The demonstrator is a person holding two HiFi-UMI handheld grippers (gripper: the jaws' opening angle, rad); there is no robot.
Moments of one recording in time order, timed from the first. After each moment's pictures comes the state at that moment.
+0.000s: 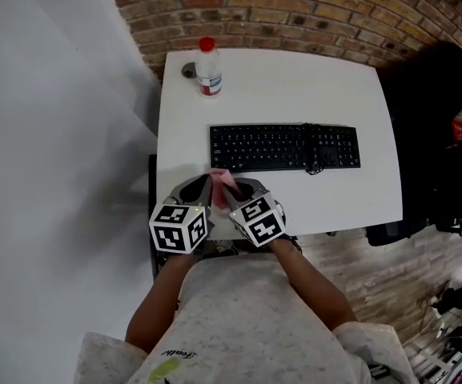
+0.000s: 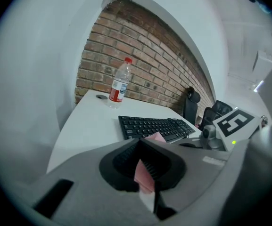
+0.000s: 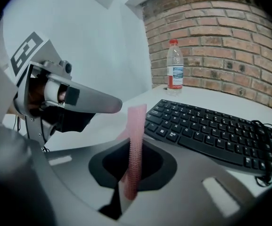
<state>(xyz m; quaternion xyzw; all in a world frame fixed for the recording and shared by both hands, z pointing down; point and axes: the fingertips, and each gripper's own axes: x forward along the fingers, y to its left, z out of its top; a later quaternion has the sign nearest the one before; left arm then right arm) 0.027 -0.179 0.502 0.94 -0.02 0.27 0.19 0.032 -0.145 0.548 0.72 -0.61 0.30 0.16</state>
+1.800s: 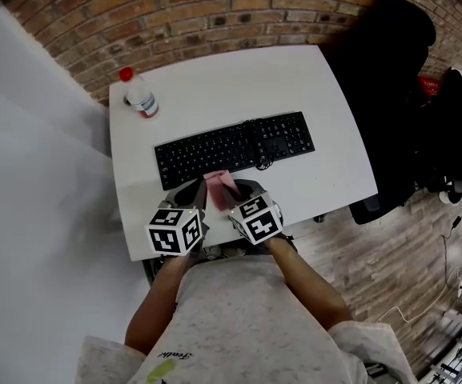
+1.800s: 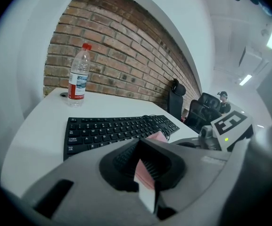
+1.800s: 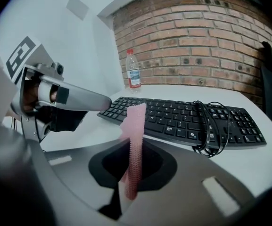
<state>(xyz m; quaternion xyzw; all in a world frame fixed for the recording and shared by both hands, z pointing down) 0.097 -0.076 0.494 0.94 0.07 0.29 0.17 0.107 -0.030 0.546 0.79 -0.51 0.33 0.11</state>
